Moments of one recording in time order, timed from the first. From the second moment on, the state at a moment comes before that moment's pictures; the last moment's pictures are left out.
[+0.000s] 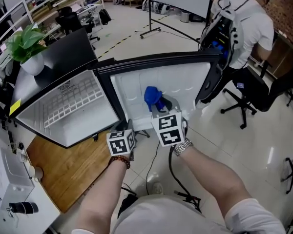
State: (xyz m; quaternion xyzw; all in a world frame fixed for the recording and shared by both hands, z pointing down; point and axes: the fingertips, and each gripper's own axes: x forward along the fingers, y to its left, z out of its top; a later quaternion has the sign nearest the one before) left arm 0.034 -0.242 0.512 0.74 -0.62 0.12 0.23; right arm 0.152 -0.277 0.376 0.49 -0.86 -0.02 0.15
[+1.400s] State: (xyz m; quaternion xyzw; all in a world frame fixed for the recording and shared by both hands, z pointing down) left arm 0.041 -0.231 0.509 0.75 -0.61 0.12 0.22; right arm 0.243 -0.267 0.390 0.53 -0.84 0.00 0.14
